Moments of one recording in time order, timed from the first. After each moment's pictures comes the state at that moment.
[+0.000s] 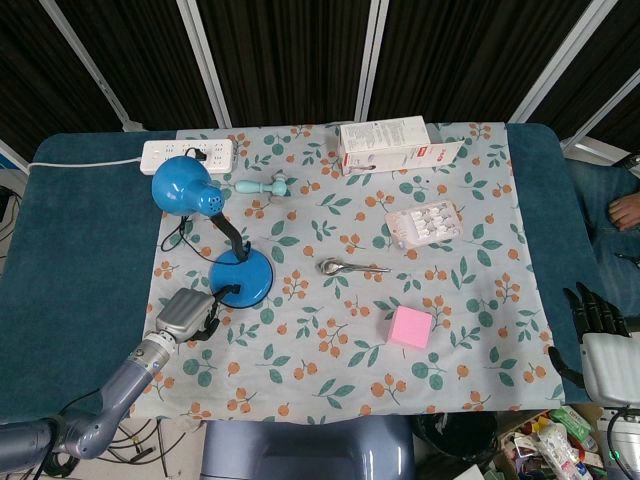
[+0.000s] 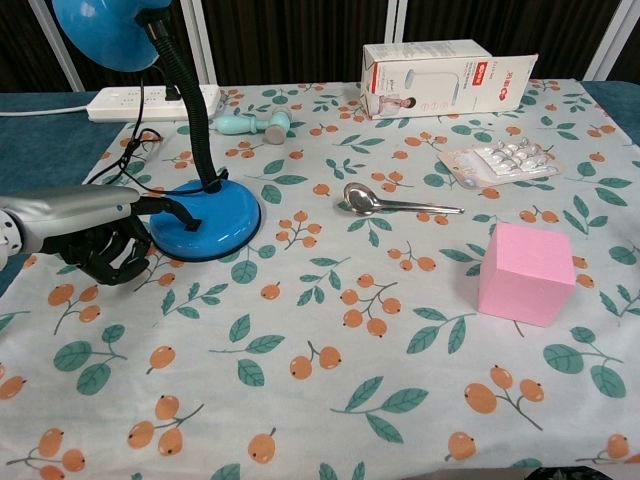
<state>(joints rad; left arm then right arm) -0.64 -1.46 -0.04 -1.56 1.13 0.88 0.29 0.05 -1.15 0.09 -1.61 -1.46 1.51 -0.11</state>
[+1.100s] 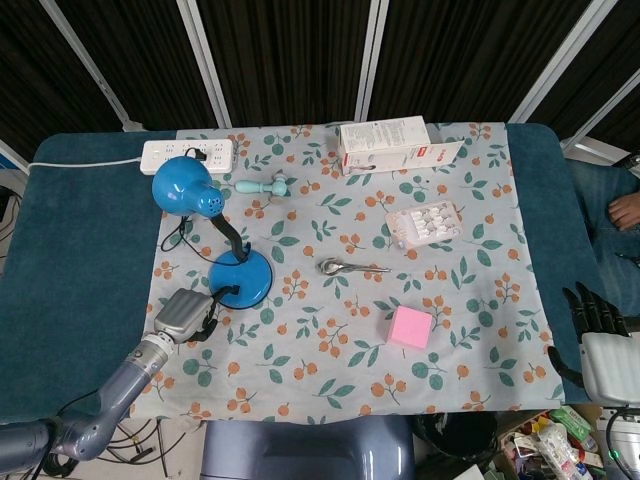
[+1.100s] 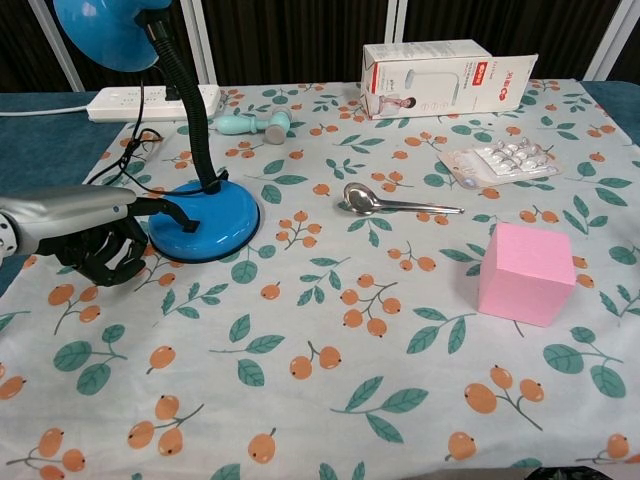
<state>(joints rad) -0.64 -1.45 -0.03 -1.57 1.13 0.88 0.31 0.05 -1.15 0.09 -1.61 -1.45 1.51 -0.11</state>
